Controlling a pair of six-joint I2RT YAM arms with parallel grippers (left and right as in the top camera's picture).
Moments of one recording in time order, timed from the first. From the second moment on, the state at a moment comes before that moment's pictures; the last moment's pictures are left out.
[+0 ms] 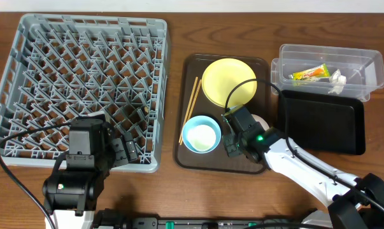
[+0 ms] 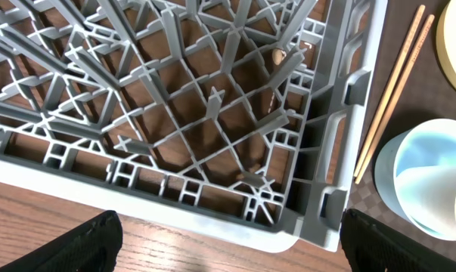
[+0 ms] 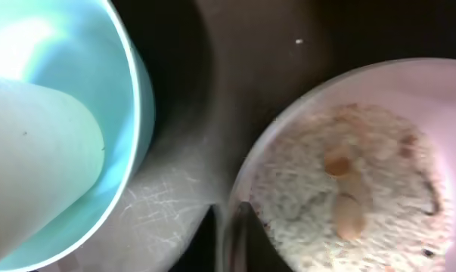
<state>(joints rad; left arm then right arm) -0.05 0.80 0.83 -1.02 -0.03 -0.30 0.63 1.51 0.77 -0.43 0.04 0.30</state>
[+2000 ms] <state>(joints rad) -0.05 0.80 0.83 -1.02 -0.03 -0.30 0.63 1.51 0.77 -0.42 0.02 0.30</state>
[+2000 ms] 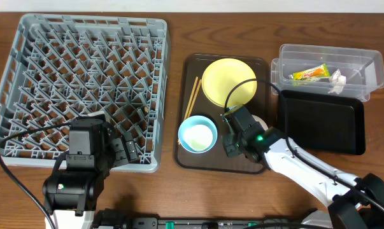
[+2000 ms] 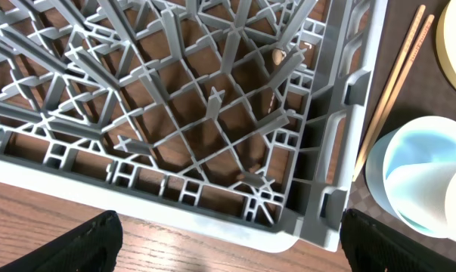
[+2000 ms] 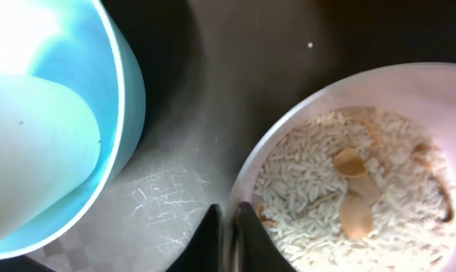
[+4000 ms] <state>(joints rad) -0.05 0.80 0.83 -1.03 -0.03 -0.30 0.63 1.53 0.77 -0.45 0.06 0.33</state>
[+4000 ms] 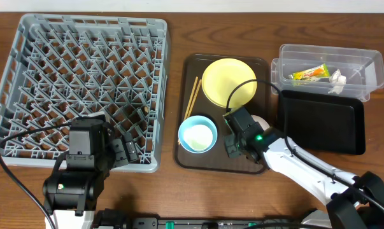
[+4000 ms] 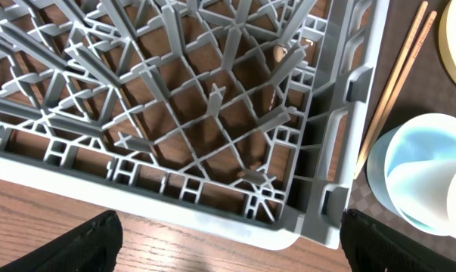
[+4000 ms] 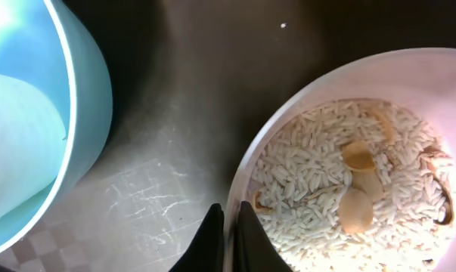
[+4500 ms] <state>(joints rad) -0.05 0.80 0.83 -1.05 -0.03 -0.30 0.63 1.53 0.91 -0.62 0.03 0.33</state>
